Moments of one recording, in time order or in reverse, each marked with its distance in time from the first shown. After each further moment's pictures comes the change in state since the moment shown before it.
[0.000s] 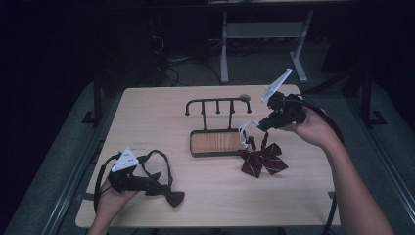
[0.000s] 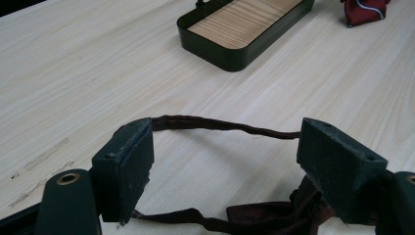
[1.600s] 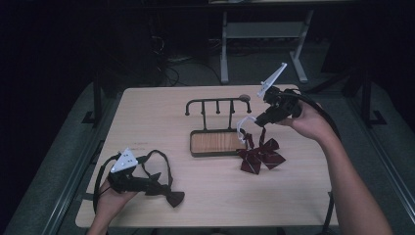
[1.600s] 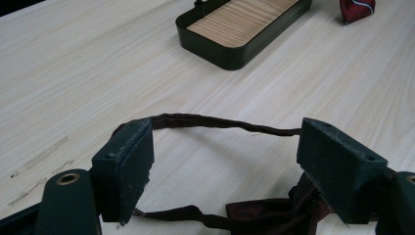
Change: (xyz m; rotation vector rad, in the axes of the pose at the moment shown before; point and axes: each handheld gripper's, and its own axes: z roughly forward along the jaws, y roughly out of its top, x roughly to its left) left arm 0.002 -0.001 -0.001 0.003 -0.003 0.002; right arm -0.011 0.013 0.002 0.015 0.005 0.011
